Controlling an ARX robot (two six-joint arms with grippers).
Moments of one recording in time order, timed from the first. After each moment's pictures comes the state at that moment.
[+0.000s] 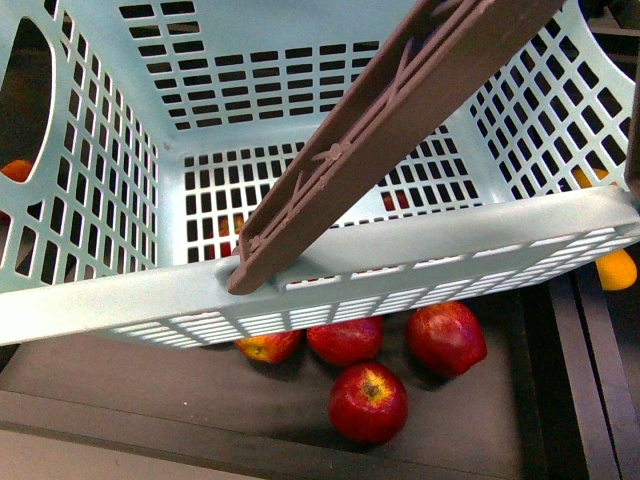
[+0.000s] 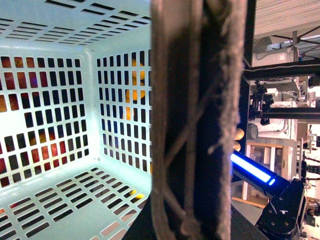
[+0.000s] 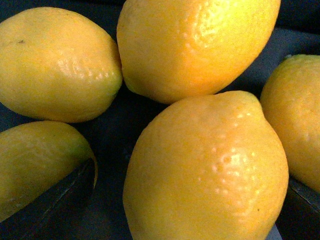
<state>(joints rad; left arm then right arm) -0.52 1.64 1.36 -0.29 0.40 -0.93 -0.66 2.72 1.72 0.17 0.24 0.70</state>
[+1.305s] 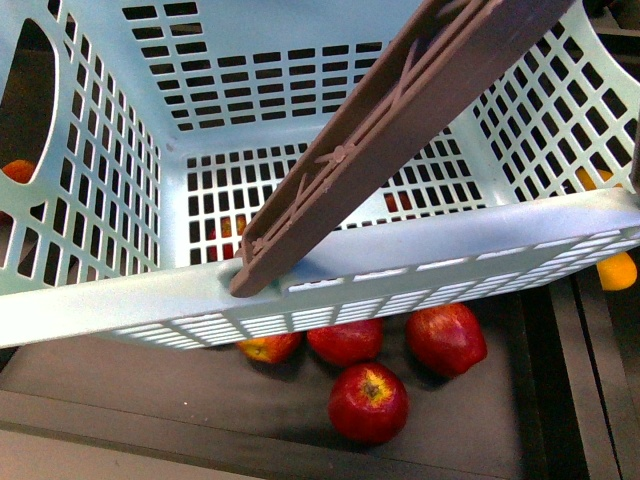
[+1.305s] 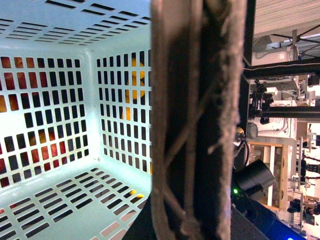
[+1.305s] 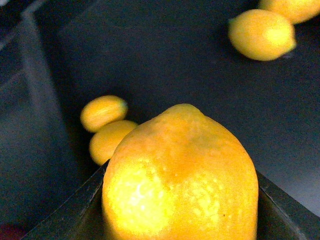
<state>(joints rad) -0.52 1.64 1.36 -0.29 0.40 -0.93 -0.55 1.80 0.73 0.45 -0.24 0.30</state>
